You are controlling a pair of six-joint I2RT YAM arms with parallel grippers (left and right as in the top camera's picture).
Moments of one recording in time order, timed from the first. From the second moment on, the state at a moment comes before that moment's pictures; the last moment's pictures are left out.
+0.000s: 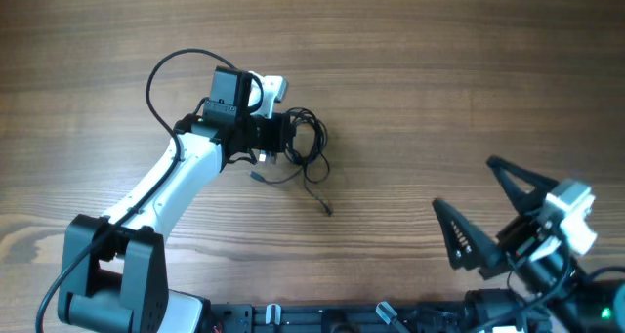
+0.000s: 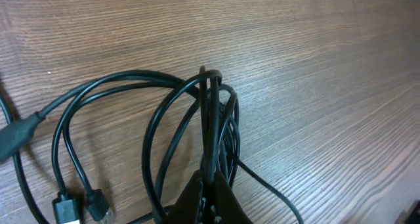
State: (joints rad) left arm -0.27 1.61 0.99 -0.40 0.47 -0.16; right arm 0.04 0.32 0.87 -0.53 -0.59 0.23
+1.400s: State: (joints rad) left arm -0.14 1.68 0.99 -0.45 0.56 -0.17; right arm 0.49 1.49 0.96 -0.30 -0.53 0.32
